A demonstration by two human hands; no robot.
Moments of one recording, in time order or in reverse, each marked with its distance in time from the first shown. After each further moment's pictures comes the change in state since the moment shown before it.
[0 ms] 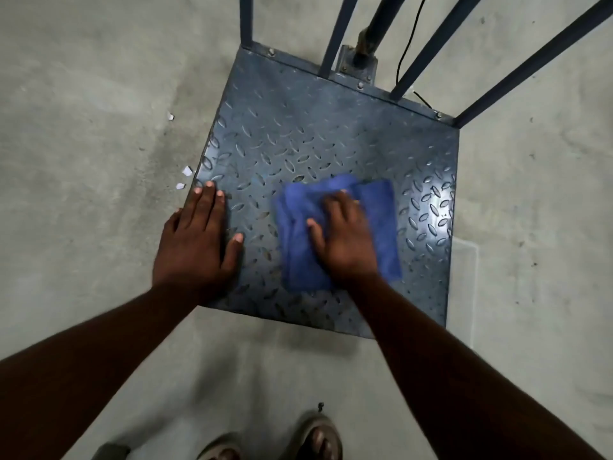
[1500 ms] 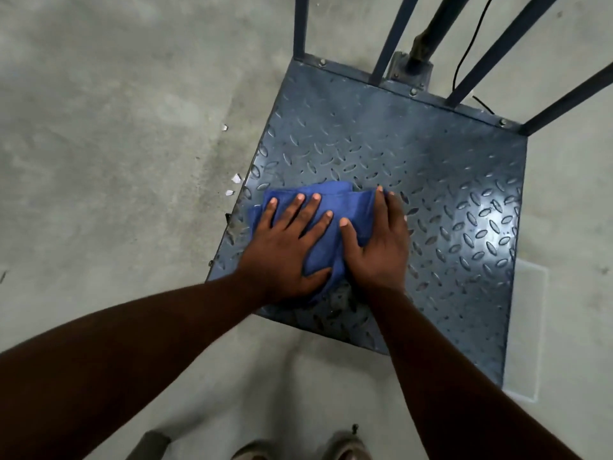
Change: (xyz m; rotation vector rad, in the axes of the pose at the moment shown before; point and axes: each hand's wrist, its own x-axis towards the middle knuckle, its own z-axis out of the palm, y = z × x) left_hand 0.023 0.035 0.015 0.100 -0.078 0.365; right_hand 0.005 -0.036 -0.001 0.368 0.131 0.297
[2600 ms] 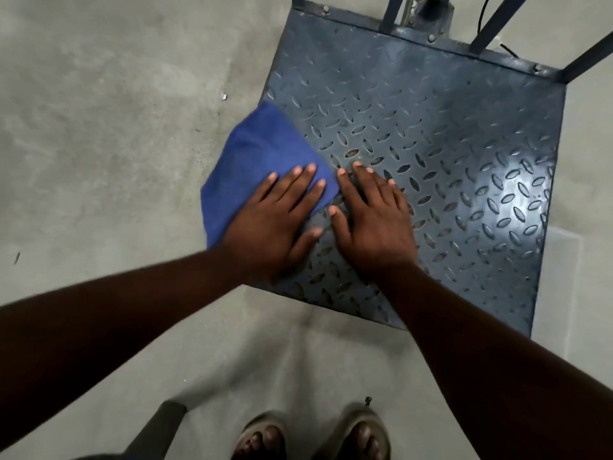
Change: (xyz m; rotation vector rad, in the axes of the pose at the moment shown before) left_hand -0.011 -0.013 -0.016 -0.006 -0.114 0.038; right_hand -0.008 -0.003 0.001 -0.349 -0.169 -0.370
